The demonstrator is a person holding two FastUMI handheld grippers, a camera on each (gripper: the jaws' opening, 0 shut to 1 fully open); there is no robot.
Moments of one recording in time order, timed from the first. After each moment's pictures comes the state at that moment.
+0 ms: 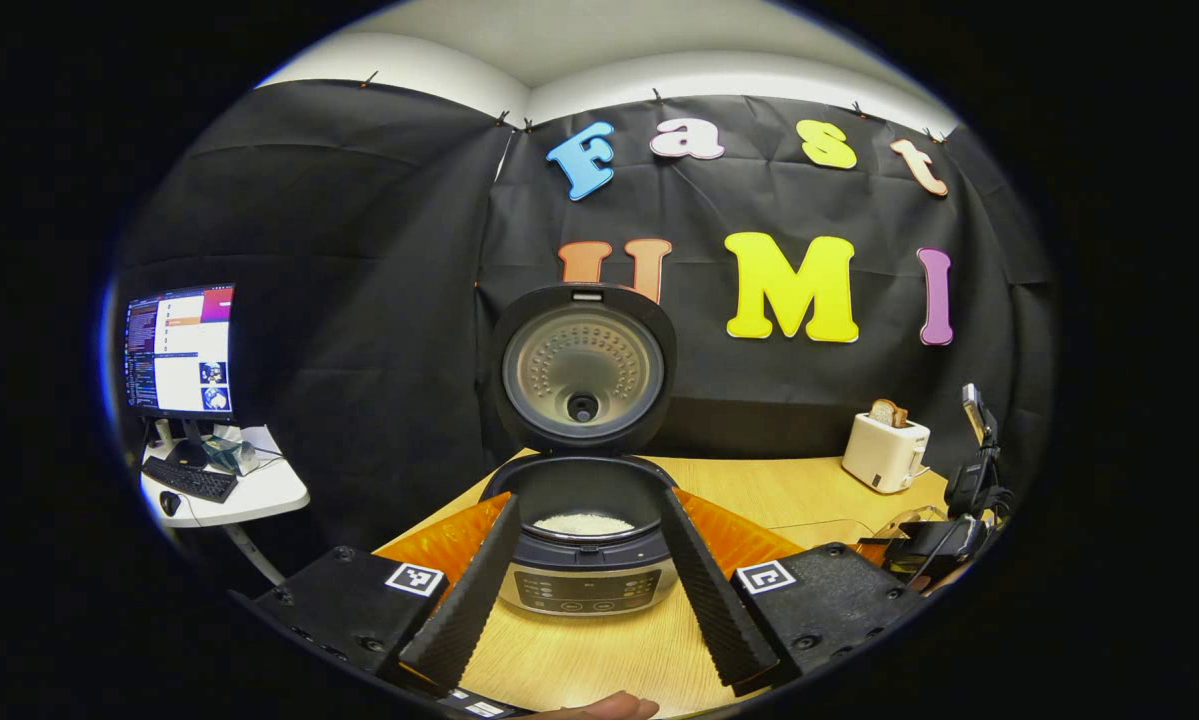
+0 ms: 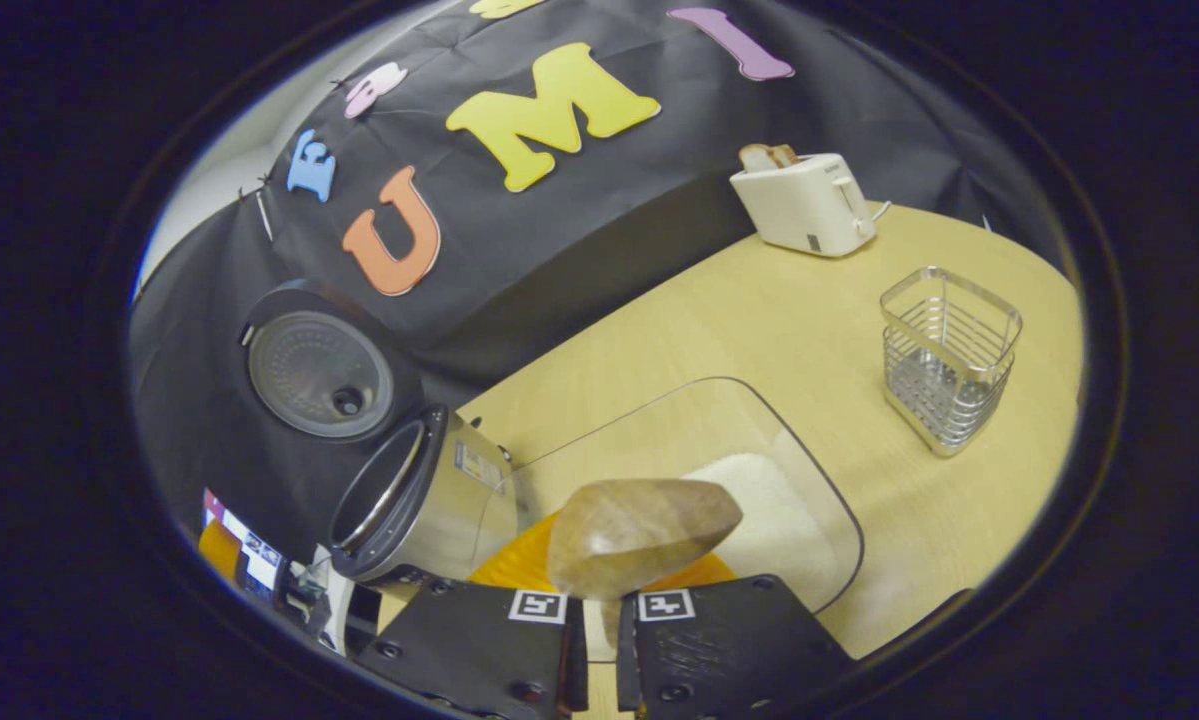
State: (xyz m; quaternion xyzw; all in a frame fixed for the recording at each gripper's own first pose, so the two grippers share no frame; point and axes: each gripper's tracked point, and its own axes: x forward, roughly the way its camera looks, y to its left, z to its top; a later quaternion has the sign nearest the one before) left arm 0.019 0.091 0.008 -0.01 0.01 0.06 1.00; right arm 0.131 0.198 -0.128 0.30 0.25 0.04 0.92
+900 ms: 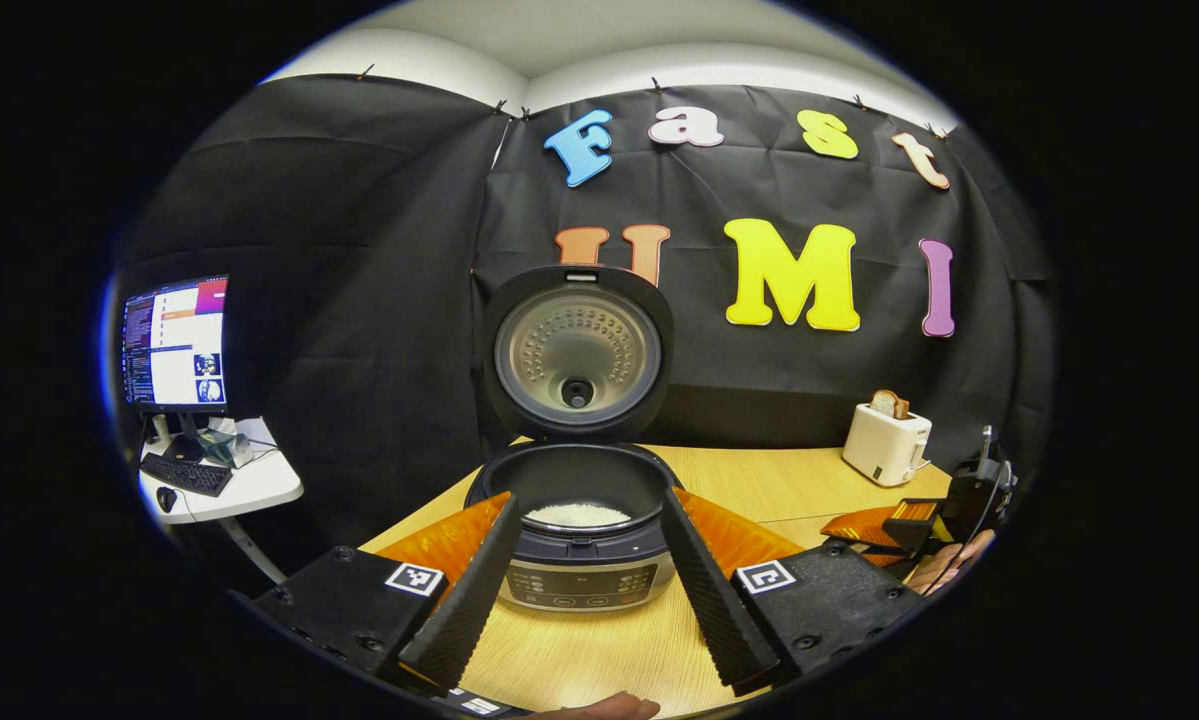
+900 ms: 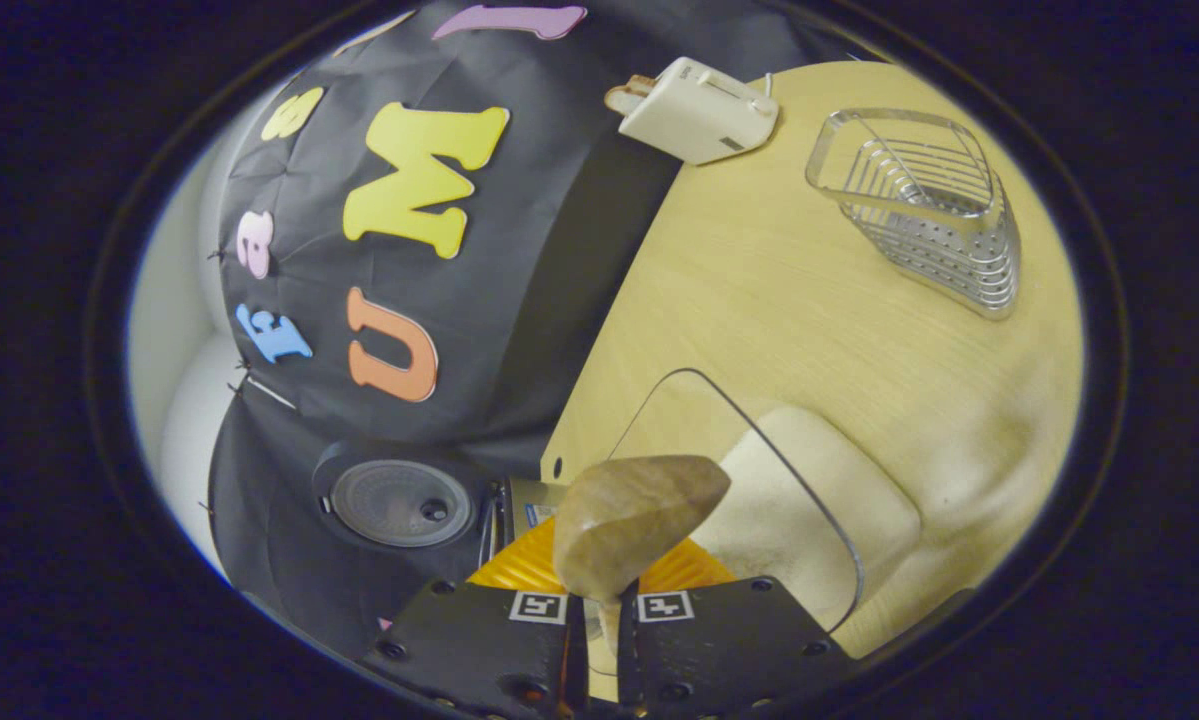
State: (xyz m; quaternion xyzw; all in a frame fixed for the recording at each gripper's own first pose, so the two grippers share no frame) left arm 0.029 0.090 -0.004 -0.01 0.03 0.06 1.00; right arm 0.147 0.174 -0.111 0.56 0.23 0.07 0.79
